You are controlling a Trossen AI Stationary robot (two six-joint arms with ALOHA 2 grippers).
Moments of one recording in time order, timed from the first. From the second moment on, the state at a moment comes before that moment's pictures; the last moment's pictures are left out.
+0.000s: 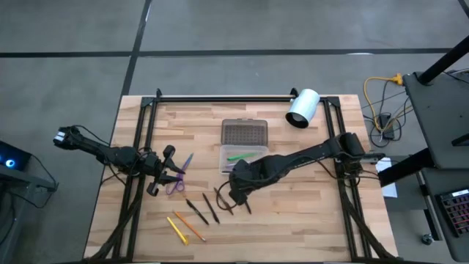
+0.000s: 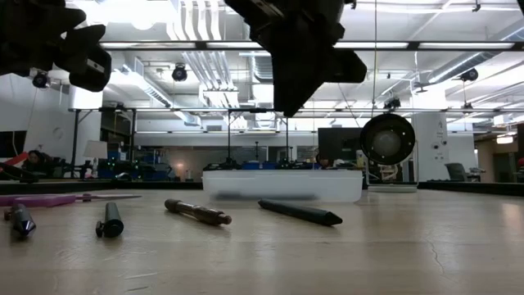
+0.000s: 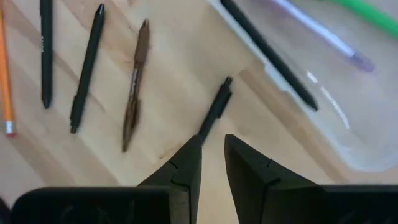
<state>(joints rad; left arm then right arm) -0.33 0.32 0.01 0.38 -0.05 -0.11 0.24 2.01 1.71 -0.96 0.12 1.02</state>
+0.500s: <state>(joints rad) -0.33 0.32 0.01 0.38 -0.05 -0.11 0.25 2.24 2.03 -1.23 0.07 1.15</state>
